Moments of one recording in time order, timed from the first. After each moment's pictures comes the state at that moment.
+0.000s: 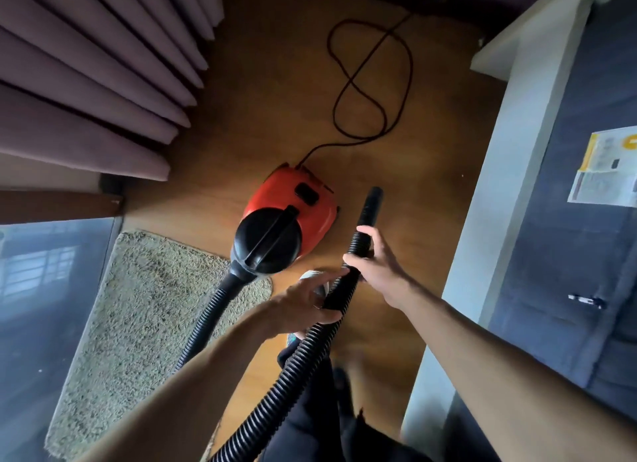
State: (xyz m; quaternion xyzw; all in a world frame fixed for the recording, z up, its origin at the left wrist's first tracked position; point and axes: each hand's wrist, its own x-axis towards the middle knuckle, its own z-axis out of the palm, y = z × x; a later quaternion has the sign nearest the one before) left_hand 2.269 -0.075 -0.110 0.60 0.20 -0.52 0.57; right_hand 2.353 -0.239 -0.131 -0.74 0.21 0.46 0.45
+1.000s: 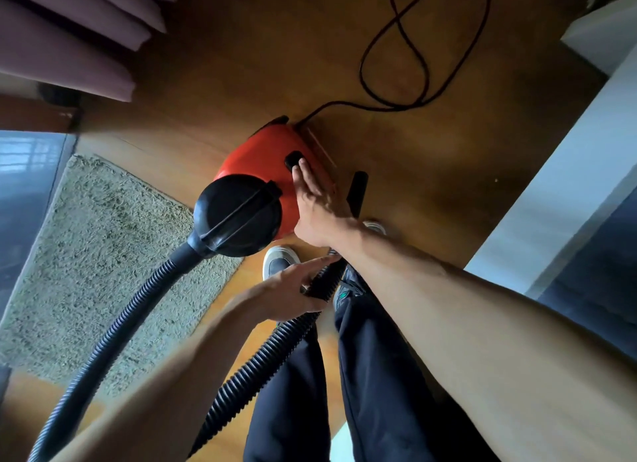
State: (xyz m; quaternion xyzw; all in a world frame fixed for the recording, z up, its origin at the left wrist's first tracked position) left_hand 2.296 -0.114 -0.184 0.61 0.23 -0.52 0.55; right_hand 2.420 -0.169 -0.242 -0.81 -0.33 0.48 0.04
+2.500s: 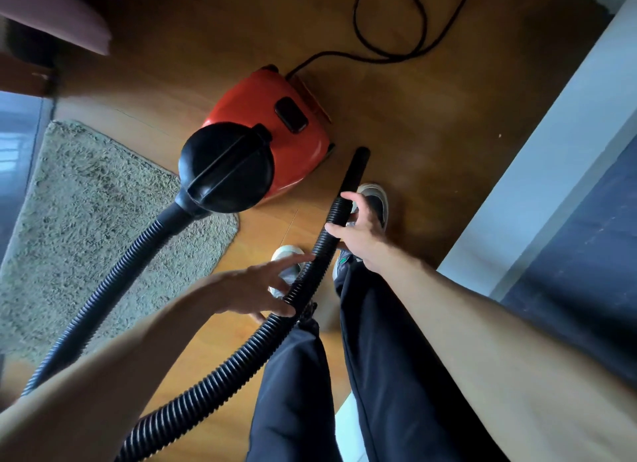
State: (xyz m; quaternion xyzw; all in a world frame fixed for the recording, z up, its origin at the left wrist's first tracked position) left_hand 2.227 -0.108 -0.181 0.51 0.22 -0.61 0.56; right_hand 2.339 -0.283 -0.246 -0.74 0.17 0.52 0.38
